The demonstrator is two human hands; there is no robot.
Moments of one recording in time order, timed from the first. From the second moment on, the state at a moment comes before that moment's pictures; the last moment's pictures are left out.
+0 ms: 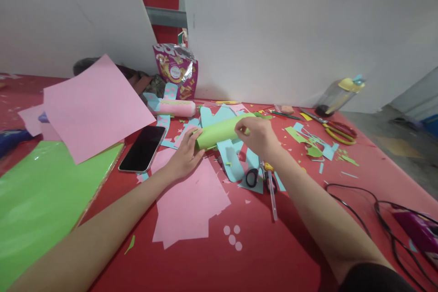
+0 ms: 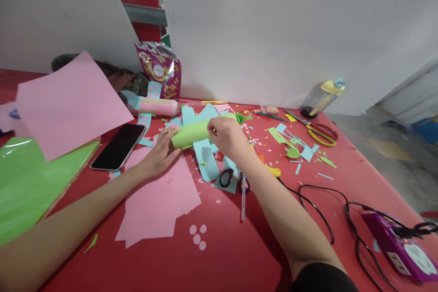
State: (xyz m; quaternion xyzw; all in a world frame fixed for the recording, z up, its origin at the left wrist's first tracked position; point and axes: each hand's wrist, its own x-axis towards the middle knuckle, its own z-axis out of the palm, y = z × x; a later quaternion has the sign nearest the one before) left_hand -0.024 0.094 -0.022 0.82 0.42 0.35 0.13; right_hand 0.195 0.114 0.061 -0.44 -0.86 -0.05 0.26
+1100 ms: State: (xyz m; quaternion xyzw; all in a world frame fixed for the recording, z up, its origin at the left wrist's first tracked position) left_hand -0.025 0.095 -0.023 0.82 0.43 0.35 0.14; right_hand 0.191 0.109 0.011 -0.45 -0.87 -0.12 0.18
